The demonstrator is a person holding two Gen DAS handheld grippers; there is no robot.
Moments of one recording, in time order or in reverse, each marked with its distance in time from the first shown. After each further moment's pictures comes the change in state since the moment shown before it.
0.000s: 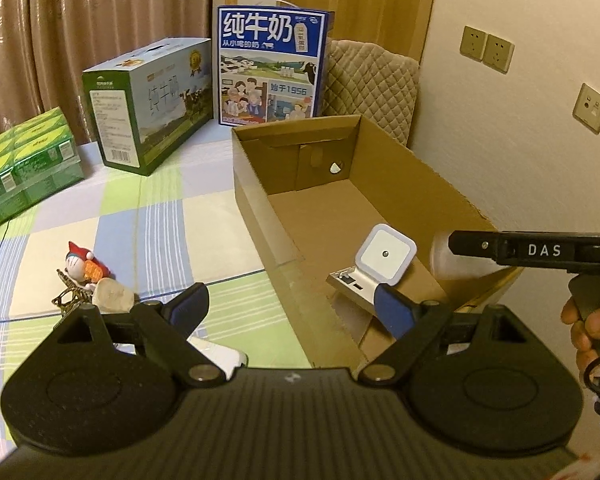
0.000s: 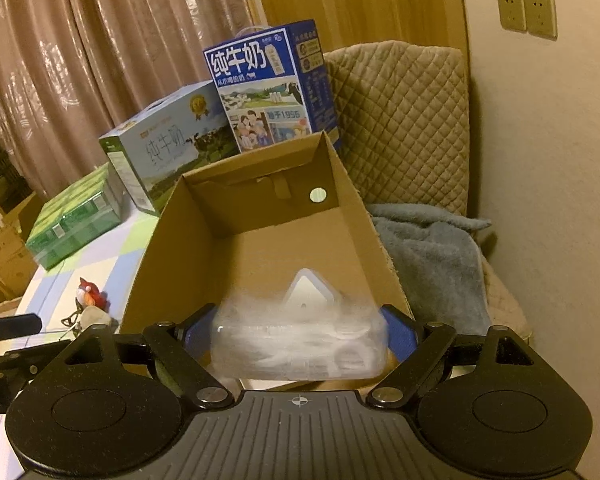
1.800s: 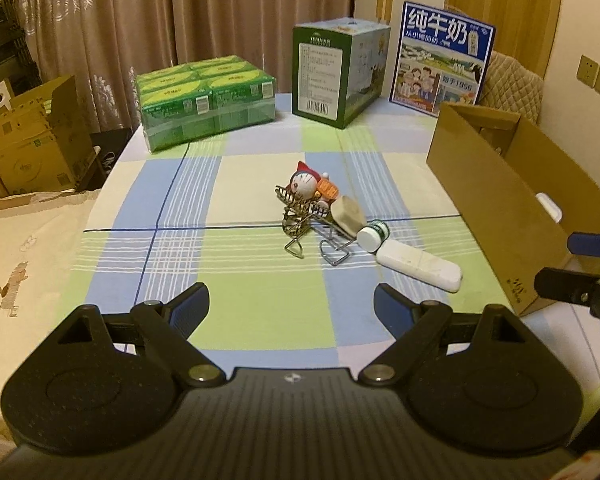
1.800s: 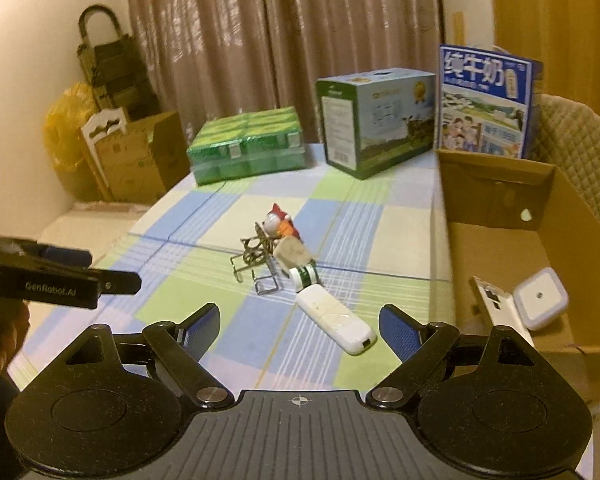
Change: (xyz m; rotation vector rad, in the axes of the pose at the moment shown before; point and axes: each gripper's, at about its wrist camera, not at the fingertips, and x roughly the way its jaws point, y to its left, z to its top) left arm -0.095 0.182 -0.093 -0.160 0.027 0.264; right arm -0.007 0.212 -0.092 -0.366 0.026 0.266
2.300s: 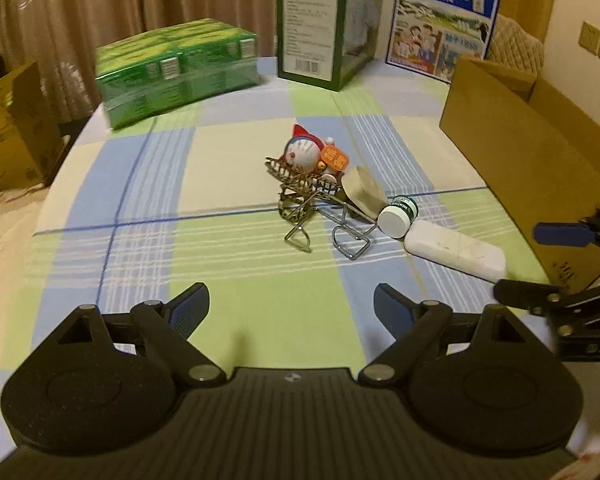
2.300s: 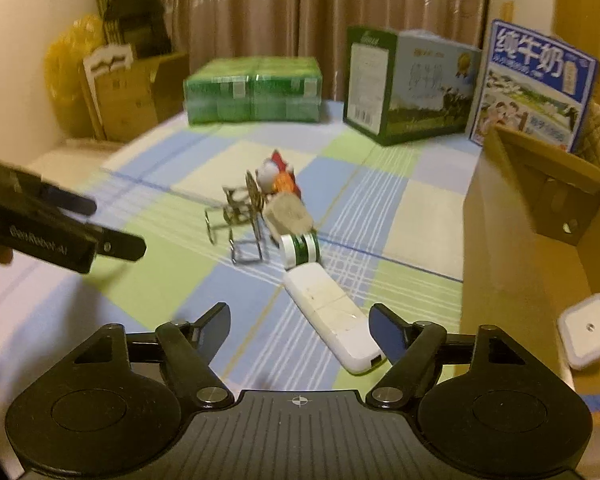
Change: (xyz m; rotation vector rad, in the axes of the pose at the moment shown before) left arm 0.099 0.015 0.004 0.068 0.065 -0.061; right arm 0.115 -0.004 -0.019 -0.162 0.098 -0.033
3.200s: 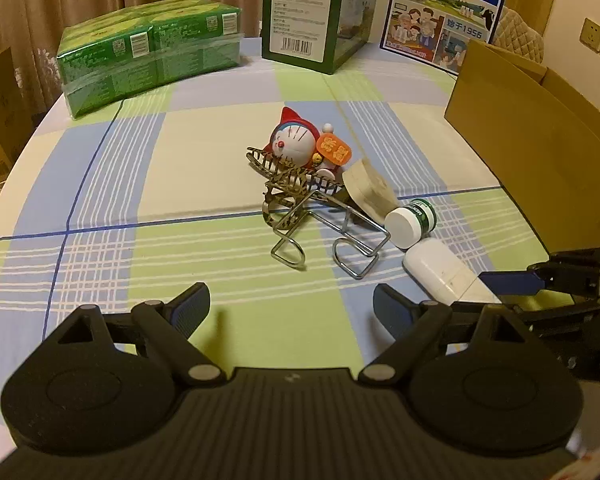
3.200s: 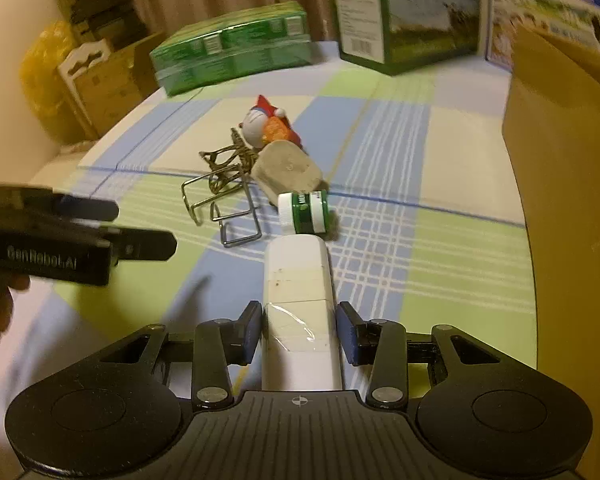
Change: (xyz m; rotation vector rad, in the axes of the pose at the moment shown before) left arm 0.057 0.008 0.011 -0.018 0.034 -0.063; right arm 0.068 -0.014 0.002 0.159 0.114 0.073
